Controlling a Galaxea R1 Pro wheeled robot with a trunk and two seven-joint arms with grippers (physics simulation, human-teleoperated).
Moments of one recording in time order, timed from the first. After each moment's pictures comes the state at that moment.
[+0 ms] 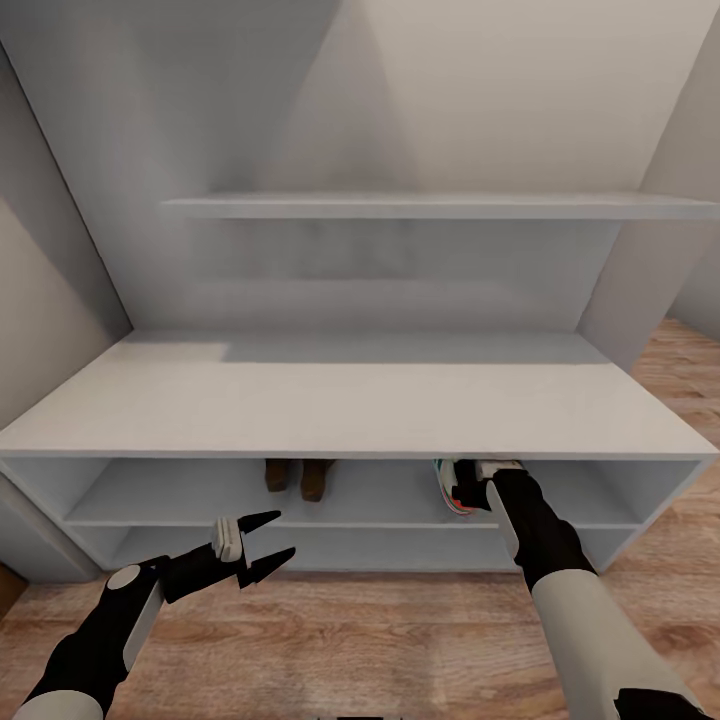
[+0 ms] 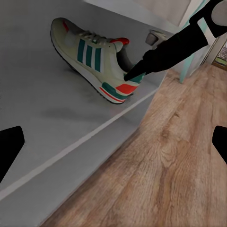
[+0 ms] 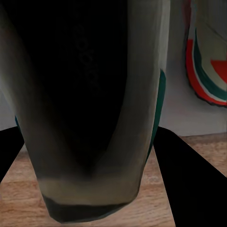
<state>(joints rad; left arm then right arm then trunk) -0.46 0.13 0.14 -0.91 0.12 -0.06 -1.28 -0.76 0.03 -0.08 -0.87 0.02 0.81 -0.08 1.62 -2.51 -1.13</state>
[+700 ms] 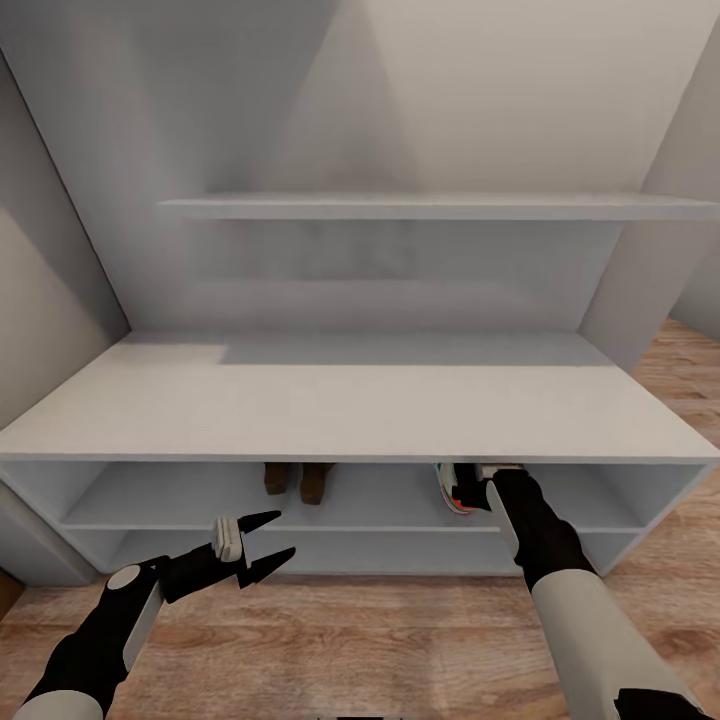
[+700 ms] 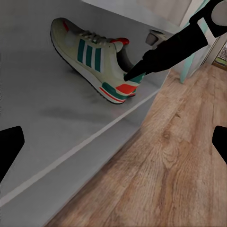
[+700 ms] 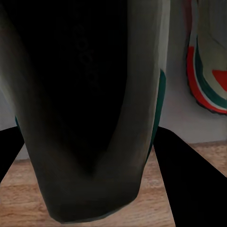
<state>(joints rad) -0.46 0.13 0.14 -0.91 0.12 -0.06 -1.28 -0.76 0.03 -0.08 -0.87 0.02 0.81 -0.08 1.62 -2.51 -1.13</state>
